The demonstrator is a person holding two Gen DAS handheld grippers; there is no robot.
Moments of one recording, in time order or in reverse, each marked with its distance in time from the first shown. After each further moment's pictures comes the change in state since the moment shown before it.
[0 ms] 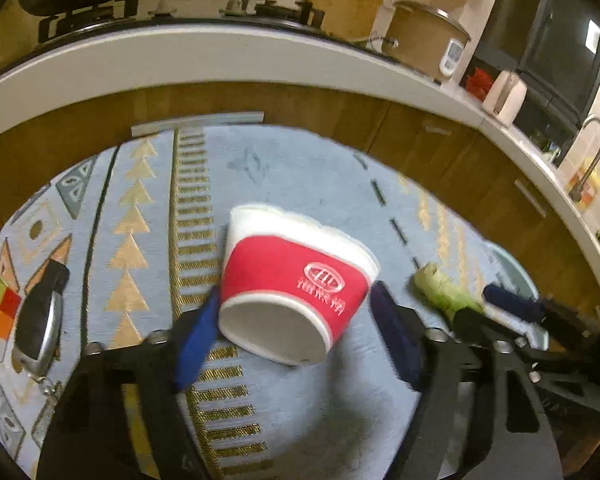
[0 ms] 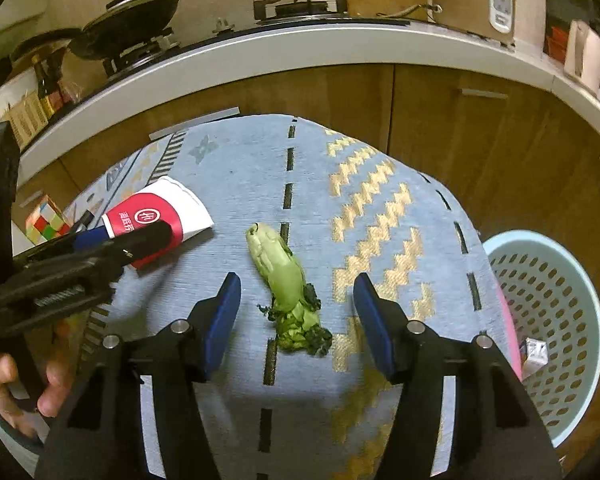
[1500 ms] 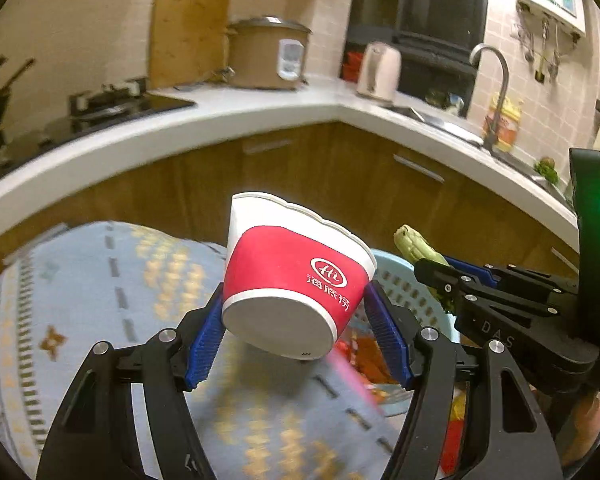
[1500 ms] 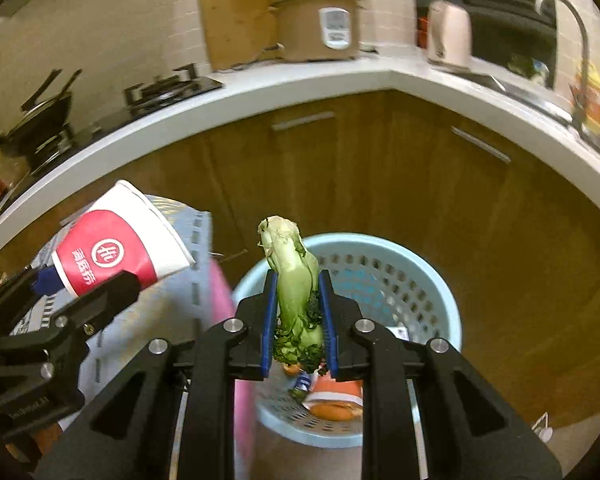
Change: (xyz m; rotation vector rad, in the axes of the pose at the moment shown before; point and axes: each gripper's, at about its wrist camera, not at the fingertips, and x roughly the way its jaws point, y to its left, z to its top) left arm -0.026 -0.247 -0.016 0.322 -0.101 -0.171; right arm -0.119 -0.183 -0.035 0.255 -0.140 -0.229
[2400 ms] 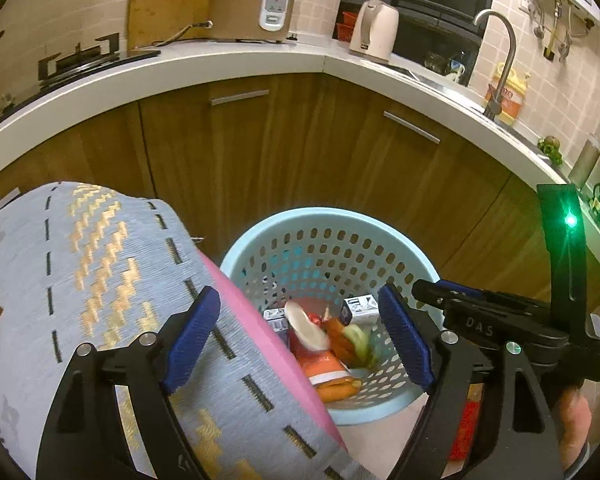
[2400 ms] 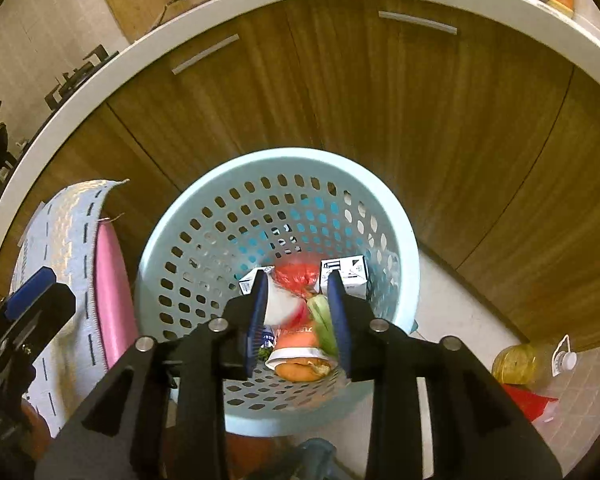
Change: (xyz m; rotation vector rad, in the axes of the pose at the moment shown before) left arm 0.055 -0.029 -0.015 -0.034 0.119 -0.018; right arm 0.058 -0.087 -0.034 0.230 0.219 -0.029
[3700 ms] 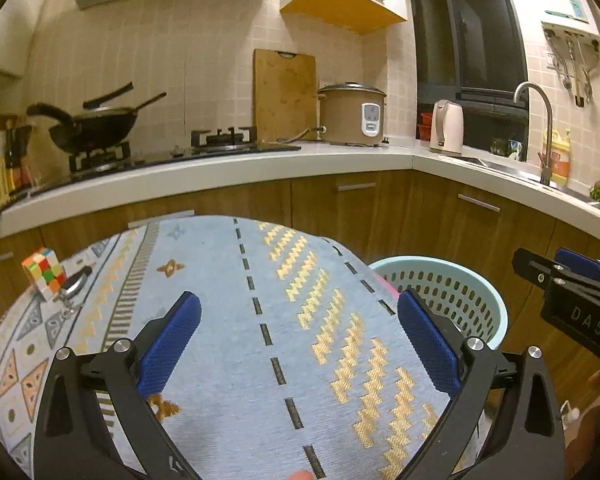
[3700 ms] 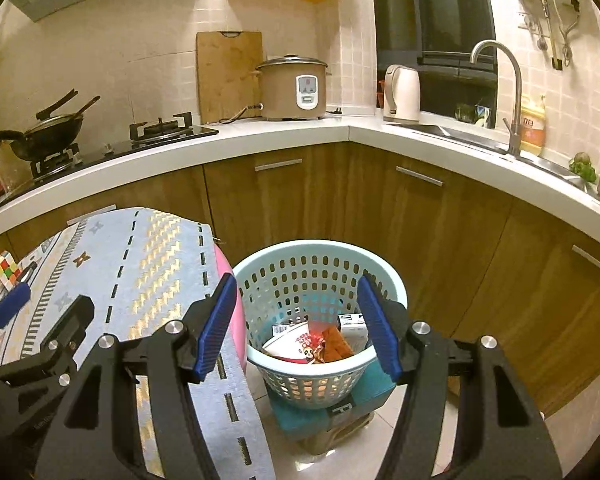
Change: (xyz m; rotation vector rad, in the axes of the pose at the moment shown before) left arm -0.154 0.009 -0.122 -0.043 -0.422 0.378; right arm -0.146 0.089 -0.124 -0.235 -0.505 -0.069
